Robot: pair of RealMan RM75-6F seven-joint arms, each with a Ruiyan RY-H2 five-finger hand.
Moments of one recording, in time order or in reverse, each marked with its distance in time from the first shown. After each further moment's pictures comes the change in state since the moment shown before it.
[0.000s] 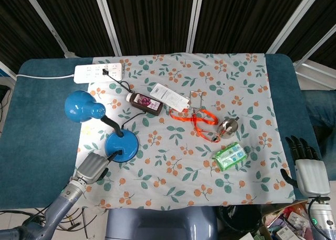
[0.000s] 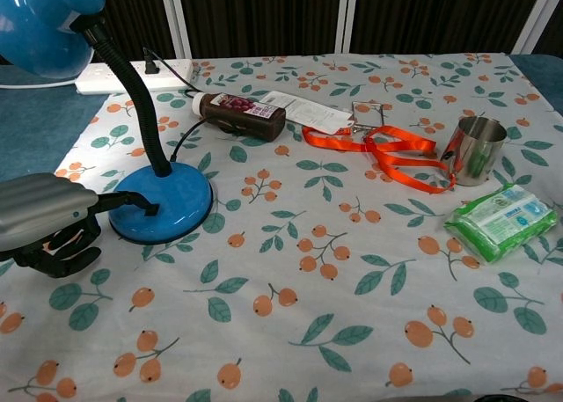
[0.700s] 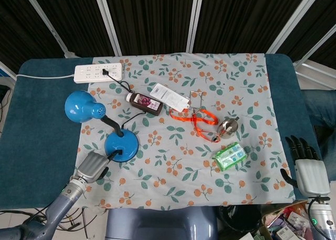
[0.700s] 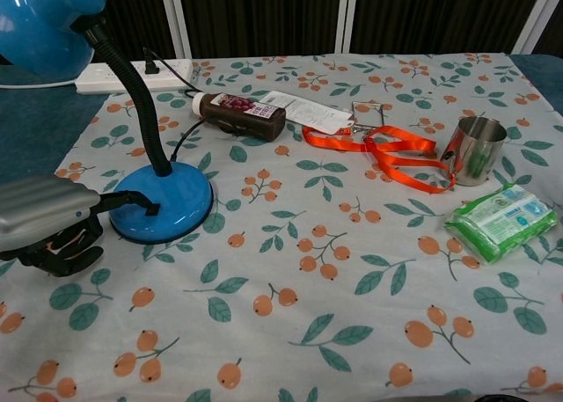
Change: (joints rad) left arm -0.006 -0.008 -0.005 0.016 -0.020 -0.018 0.003; right arm 0.000 0.000 0.000 0.001 -0.004 0.003 0.001
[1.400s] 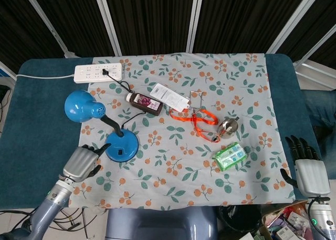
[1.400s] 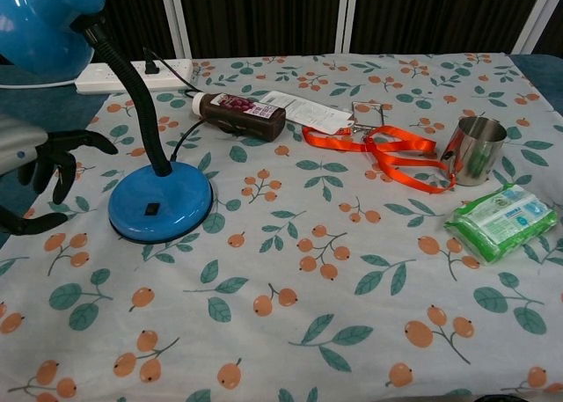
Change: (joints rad) left arm 0.062 0.159 0.000 -0.187 0.111 0.200 0.011; right arm -0.001 -0.002 0.000 0.001 -0.003 0.004 0.000
